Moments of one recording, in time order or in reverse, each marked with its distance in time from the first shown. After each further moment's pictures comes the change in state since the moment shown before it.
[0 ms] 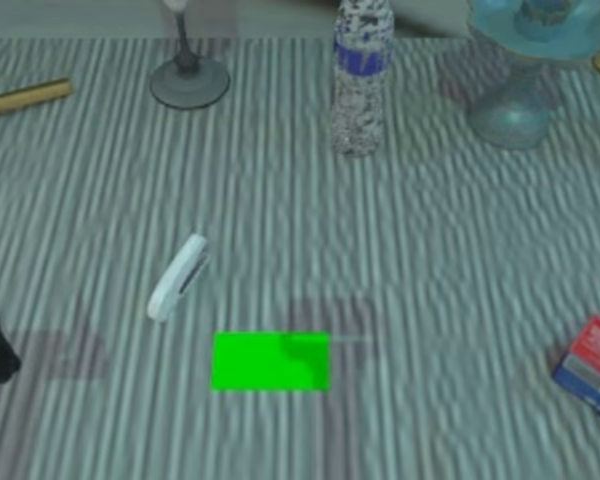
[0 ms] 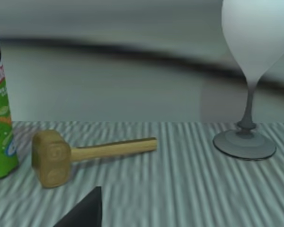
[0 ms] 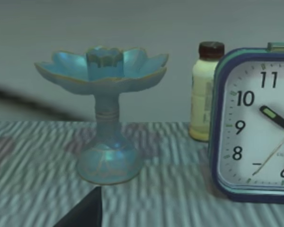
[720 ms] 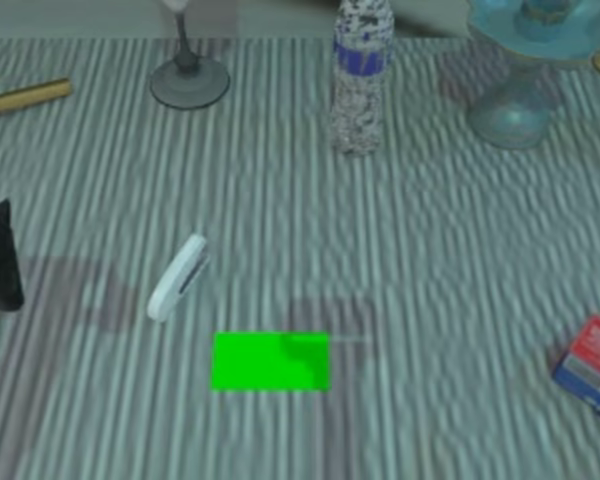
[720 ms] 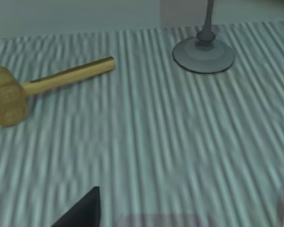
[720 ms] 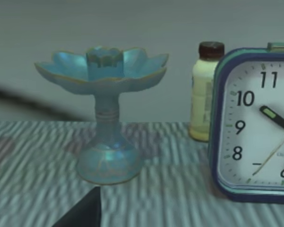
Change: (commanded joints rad) left arm -0.109 0.563 0.540 -0.375 0.000 0.021; right arm 0.000 0.000 0.000 0.000 0.000 0.000
